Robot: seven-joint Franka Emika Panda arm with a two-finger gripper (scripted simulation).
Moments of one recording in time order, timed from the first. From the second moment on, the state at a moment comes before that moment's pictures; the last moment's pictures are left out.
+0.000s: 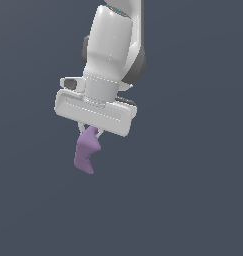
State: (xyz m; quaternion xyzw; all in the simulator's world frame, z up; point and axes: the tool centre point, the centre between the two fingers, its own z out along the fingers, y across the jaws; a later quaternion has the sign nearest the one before) arm 0.094 -0.088 0.305 0.95 -0.11 0.26 0.12
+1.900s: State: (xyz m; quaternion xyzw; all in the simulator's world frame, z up) arm 0.095 -0.094 0.490 0.84 -0.24 0.43 0.20
